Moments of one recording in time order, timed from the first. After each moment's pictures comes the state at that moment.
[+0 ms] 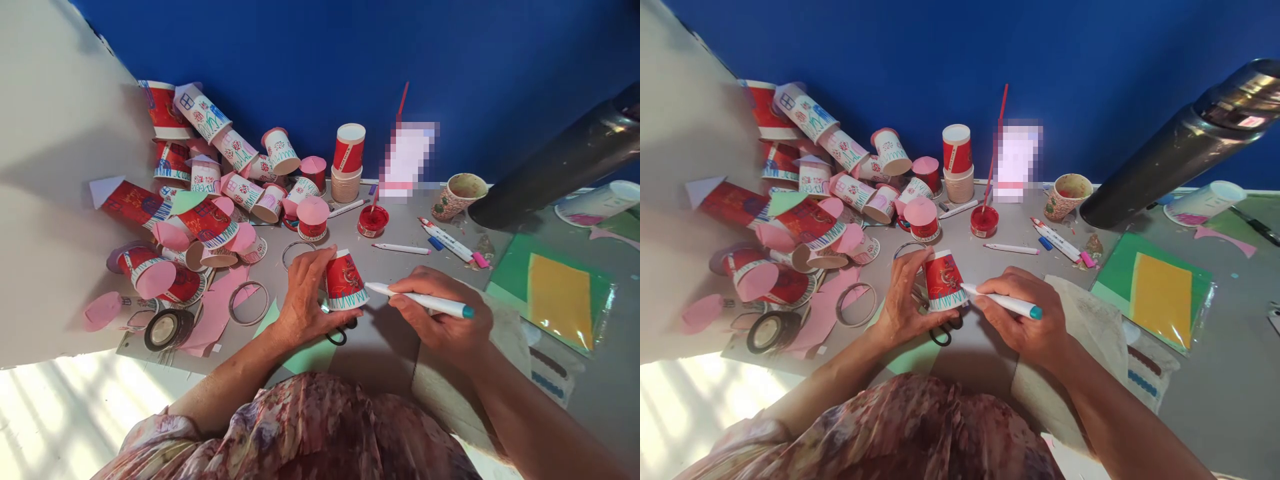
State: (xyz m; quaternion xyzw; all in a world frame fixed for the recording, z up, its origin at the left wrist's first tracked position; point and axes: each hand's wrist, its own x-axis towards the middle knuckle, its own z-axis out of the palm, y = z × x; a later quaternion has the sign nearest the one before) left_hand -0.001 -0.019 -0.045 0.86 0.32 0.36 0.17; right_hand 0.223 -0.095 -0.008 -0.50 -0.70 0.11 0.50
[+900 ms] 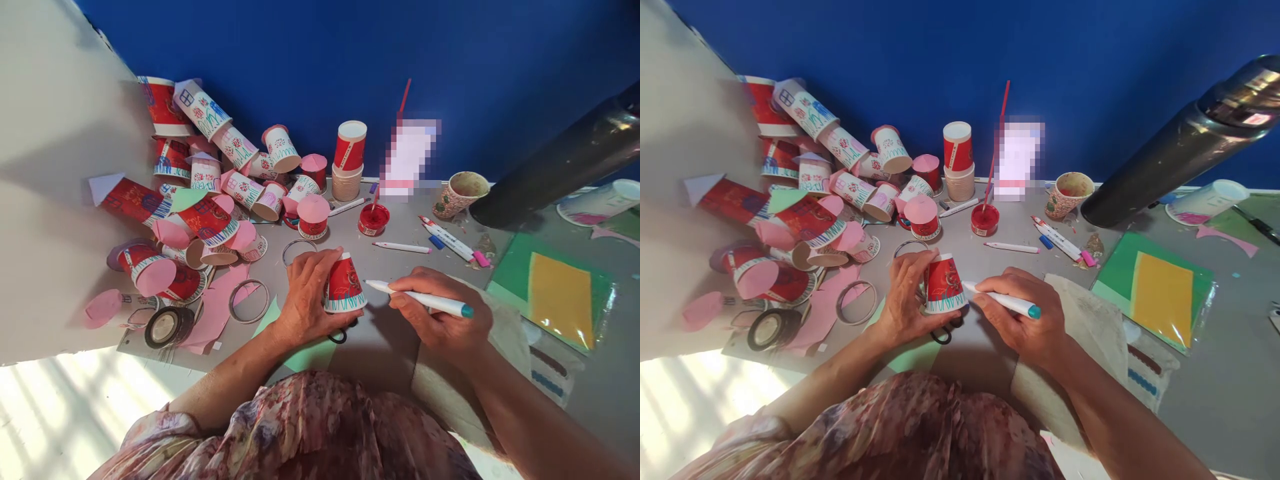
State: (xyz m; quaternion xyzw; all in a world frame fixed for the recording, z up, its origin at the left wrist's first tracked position) left_hand 0.001 -0.022 -0.042 0.88 0.31 0.35 0.13; right_hand 0.220 -0.097 -0.010 -0.49 -0.70 0.09 0.51
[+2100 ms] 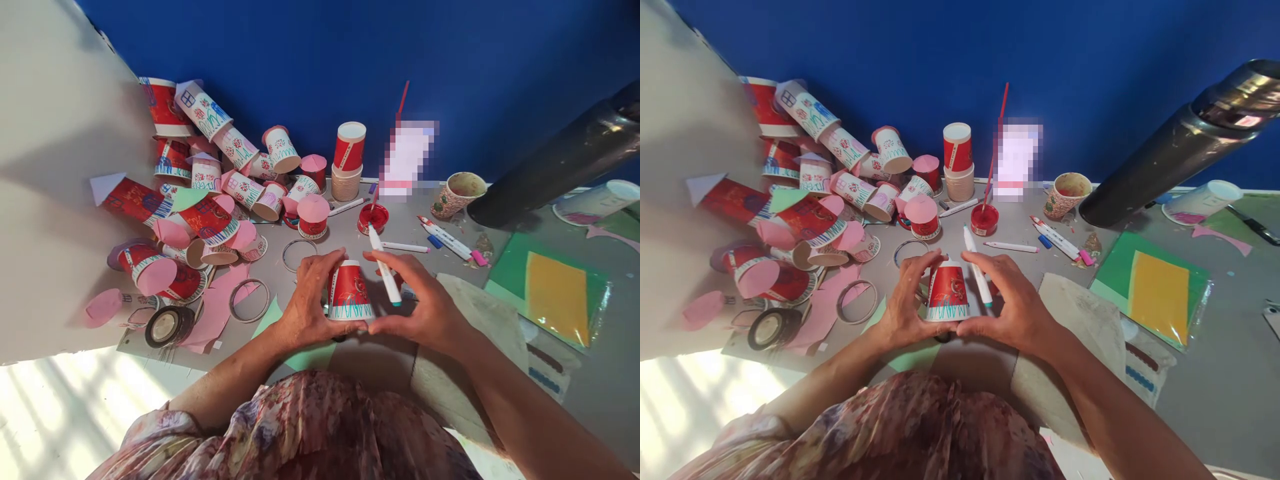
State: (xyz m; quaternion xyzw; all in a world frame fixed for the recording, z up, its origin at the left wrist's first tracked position) left_hand -0.001 -0.026 -0.042 0.85 0.28 0.35 0.26; right_hand 0.227 -0.090 -0.022 -0.52 -0.72 0.23 0.39
